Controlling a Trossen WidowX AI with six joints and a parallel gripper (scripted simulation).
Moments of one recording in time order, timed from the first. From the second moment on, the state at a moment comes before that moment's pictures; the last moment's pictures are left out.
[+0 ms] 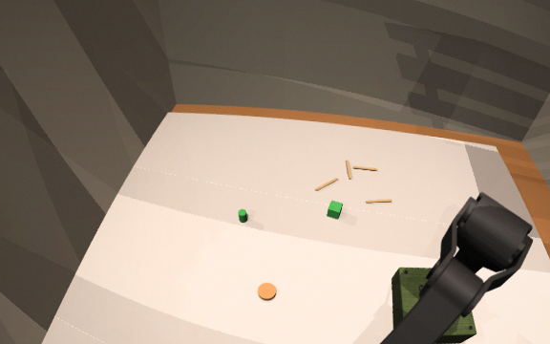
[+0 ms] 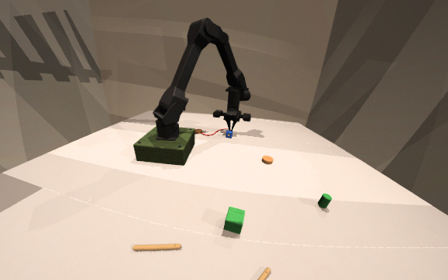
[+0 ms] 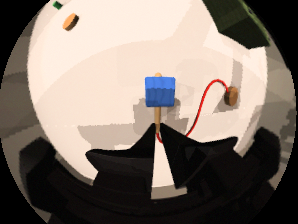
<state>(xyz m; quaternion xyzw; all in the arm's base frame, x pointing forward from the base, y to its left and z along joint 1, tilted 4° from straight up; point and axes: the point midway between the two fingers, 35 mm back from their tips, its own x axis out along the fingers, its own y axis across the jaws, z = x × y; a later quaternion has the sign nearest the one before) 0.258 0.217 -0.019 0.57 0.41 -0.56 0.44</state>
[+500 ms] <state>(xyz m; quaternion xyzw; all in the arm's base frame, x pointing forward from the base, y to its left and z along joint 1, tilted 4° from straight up) 0.255 0.204 -0.019 0.57 0.41 -0.56 0.45</state>
